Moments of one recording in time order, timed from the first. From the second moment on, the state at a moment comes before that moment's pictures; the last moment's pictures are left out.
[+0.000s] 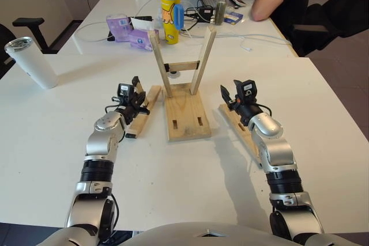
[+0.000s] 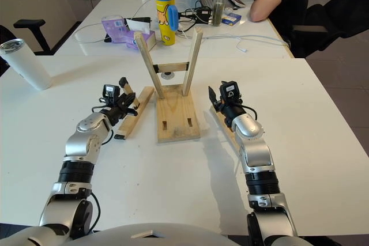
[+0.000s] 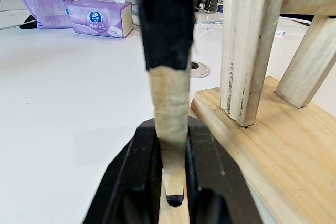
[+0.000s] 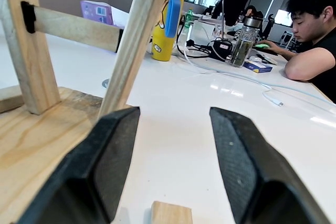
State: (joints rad) left arm -0.36 0.24 0.07 0.21 -0.20 0.38 -0.33; right arm -0.29 -0.23 0.01 0.04 0.06 0.22 0.26
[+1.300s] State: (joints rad) left arm -0.49 0.37 0.17 -0.31 -0.29 0.67 -0.31; right arm -0.27 -0.23 -0.01 0.02 0.06 0.22 0.26
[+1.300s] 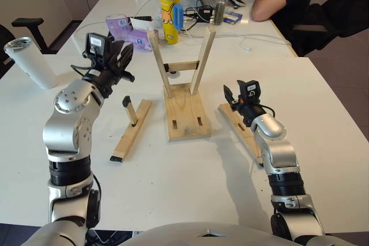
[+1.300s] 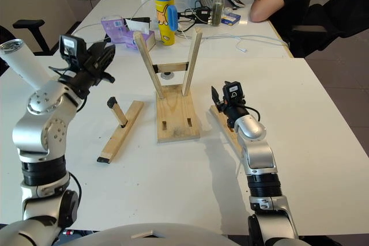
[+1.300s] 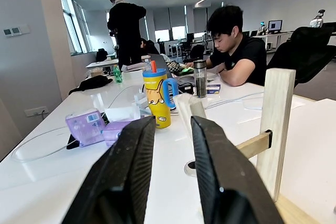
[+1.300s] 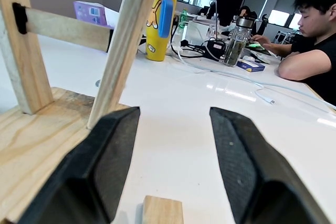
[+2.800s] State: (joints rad) left arm 0.06 0.58 0.25 -0.20 -0.45 0.62 -0.56; right arm -0.29 -0.24 -0.07 0.04 0.06 0.22 0.21
